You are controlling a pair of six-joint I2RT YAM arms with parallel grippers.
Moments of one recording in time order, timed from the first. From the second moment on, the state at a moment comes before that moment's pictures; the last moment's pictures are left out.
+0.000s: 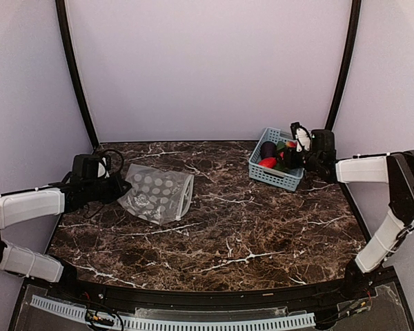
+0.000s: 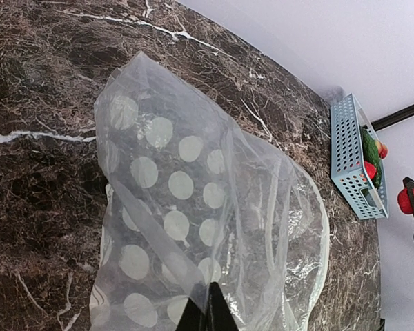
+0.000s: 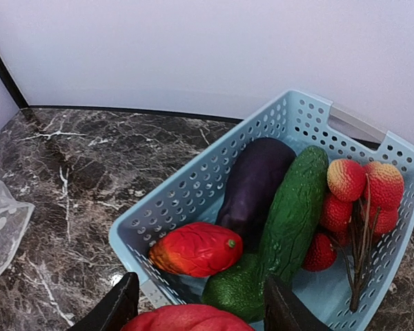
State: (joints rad) left arm -0.29 1.21 0.60 0.00 0.18 -0.67; right arm 0.26 1.60 0.90 0.30 -0.22 0.08
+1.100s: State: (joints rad) left arm -0.26 1.21 0.59 0.02 0.19 -0.69; right arm 0.22 1.66 0.94 0.30 -0.08 0.10
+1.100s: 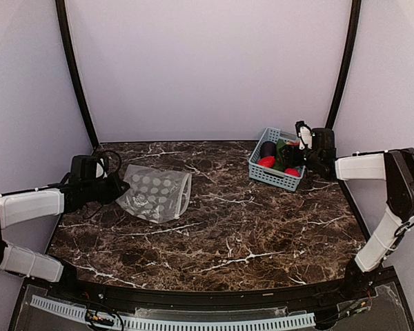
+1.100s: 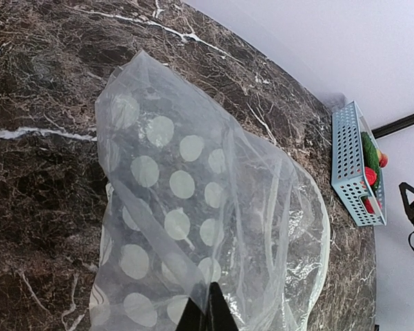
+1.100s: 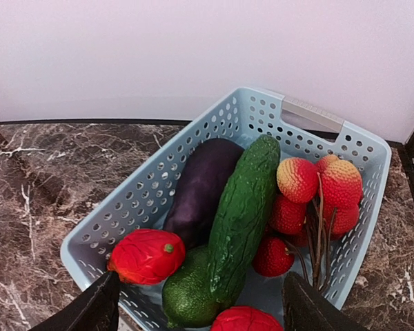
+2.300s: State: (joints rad) left arm -0.17 1.16 0.88 -0.16 0.20 -0.47; right arm 0.39 1.32 0.88 0.16 -0.44 0.11
